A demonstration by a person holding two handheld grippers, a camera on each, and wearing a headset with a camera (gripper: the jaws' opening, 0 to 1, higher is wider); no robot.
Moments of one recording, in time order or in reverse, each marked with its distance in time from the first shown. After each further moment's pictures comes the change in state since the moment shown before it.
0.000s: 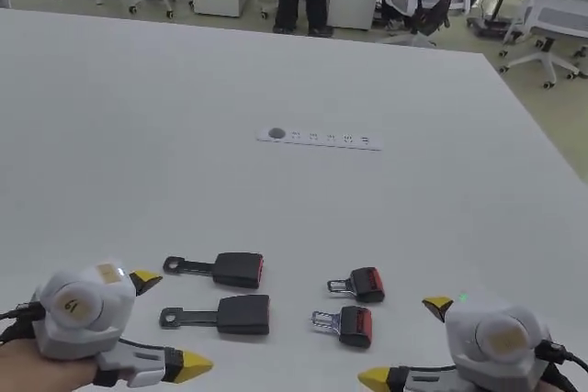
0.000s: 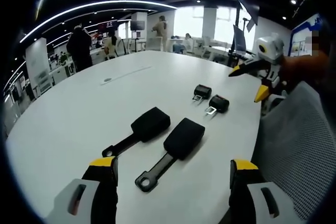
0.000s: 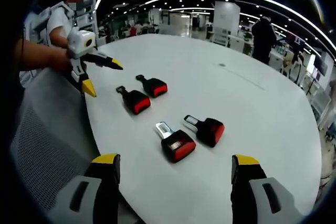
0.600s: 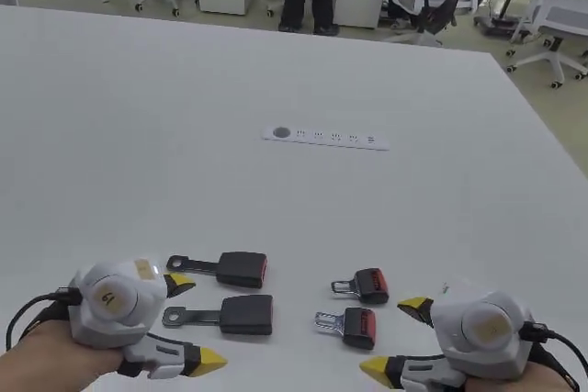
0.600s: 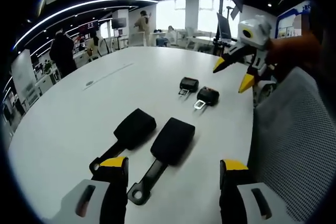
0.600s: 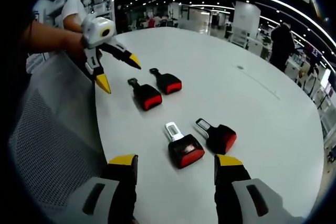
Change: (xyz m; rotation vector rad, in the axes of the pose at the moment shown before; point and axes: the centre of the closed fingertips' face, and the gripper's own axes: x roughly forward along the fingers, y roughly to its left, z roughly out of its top) left arm 0.026 -0.012 0.002 0.109 0.069 -0.098; right arm 0.018 0.011 0.002 -0.118 0.049 0.107
